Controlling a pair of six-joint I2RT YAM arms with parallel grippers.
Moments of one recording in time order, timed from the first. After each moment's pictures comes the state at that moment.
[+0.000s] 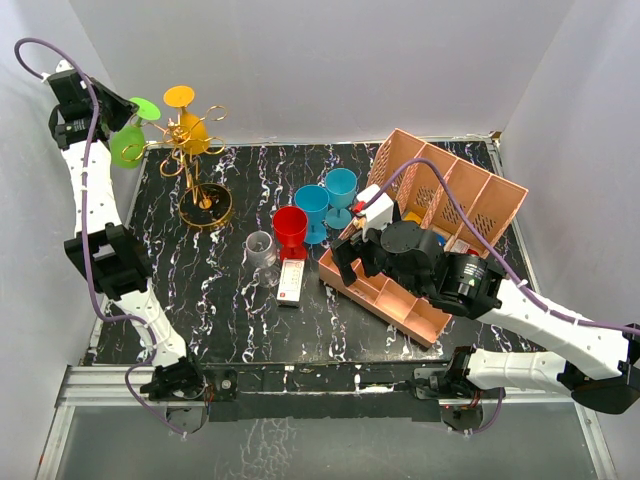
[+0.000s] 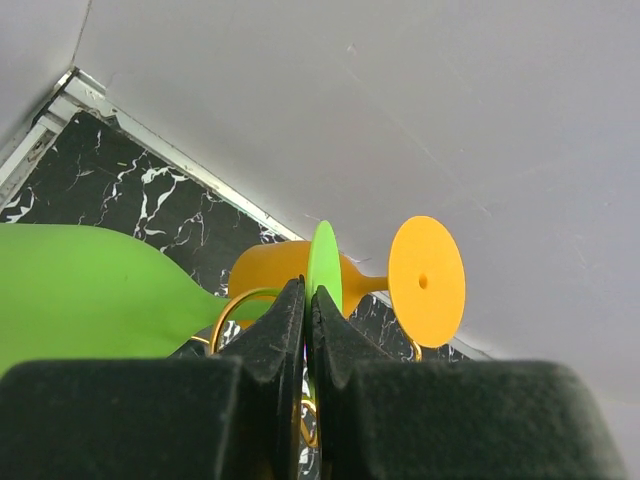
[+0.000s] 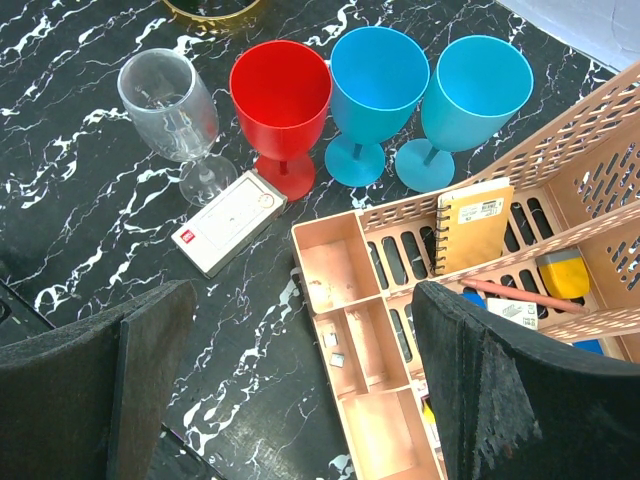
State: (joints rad) left arm 0.35 2.02 2.20 -0.55 0.26 -0.62; right arm 1.08 1.02 1.19 -0.58 0.41 0.13
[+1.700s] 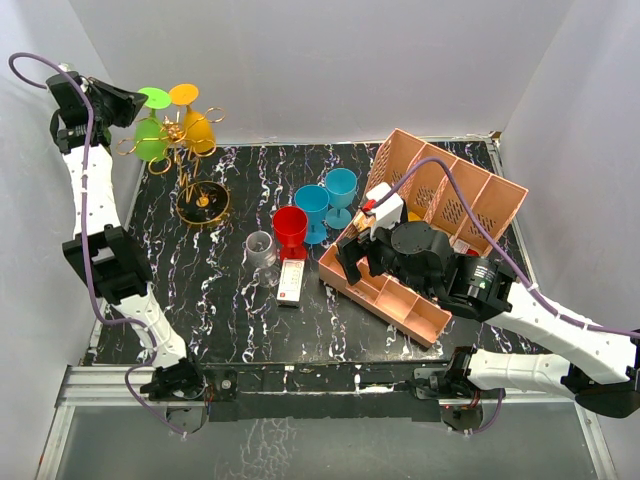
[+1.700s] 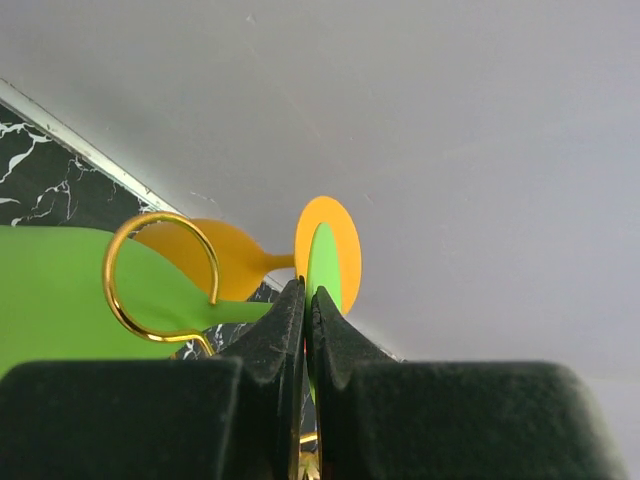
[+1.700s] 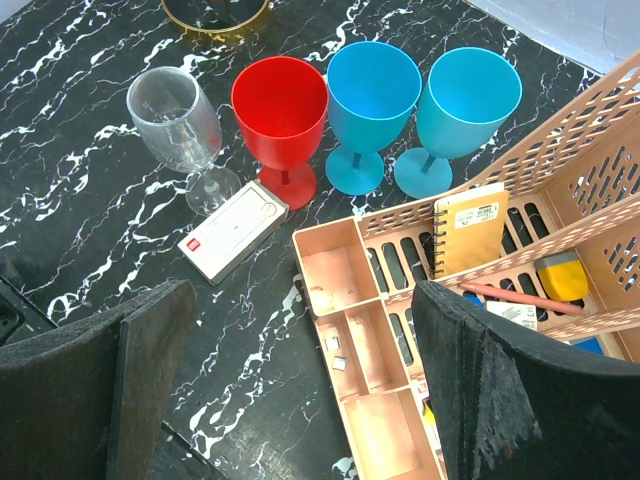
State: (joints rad) left arm 0.35 1.96 2.09 -0.40 0.41 -0.90; right arm 1.07 0.98 1.19 -0.58 0.41 0.13
